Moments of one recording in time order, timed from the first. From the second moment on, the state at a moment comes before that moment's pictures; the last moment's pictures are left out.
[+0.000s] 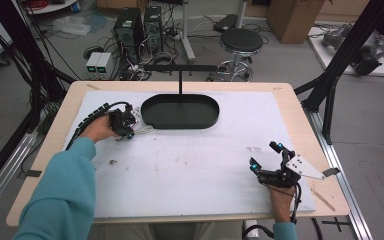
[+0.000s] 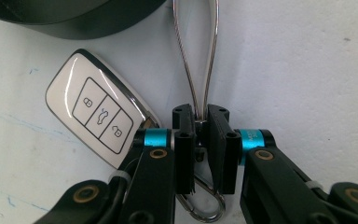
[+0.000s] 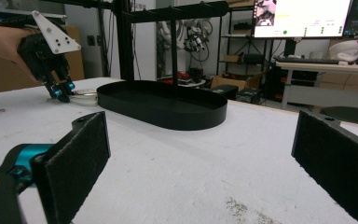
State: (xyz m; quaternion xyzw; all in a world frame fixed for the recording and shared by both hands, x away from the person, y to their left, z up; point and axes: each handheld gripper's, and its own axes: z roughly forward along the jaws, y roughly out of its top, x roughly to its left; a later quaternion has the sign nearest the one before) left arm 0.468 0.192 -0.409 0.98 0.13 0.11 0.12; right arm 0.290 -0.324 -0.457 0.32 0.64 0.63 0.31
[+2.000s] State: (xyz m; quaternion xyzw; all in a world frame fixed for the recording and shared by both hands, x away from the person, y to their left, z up) left arm 0.462 0.184 -0.323 0.78 0.35 0.29 0.42; right arm 0.290 -0.324 -0.458 0.31 0.63 0.63 0.31
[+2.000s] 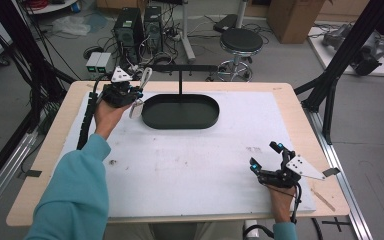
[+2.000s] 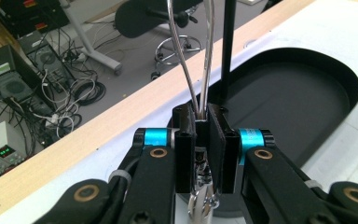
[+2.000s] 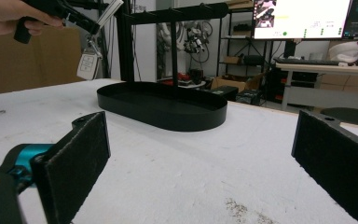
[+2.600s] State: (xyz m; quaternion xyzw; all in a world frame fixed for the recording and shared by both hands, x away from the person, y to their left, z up) left arm 0.476 0.165 -0.331 0.77 0.38 0.31 0.40; right arm 0.290 -0.325 -0.458 0.32 0.63 0.64 0.31
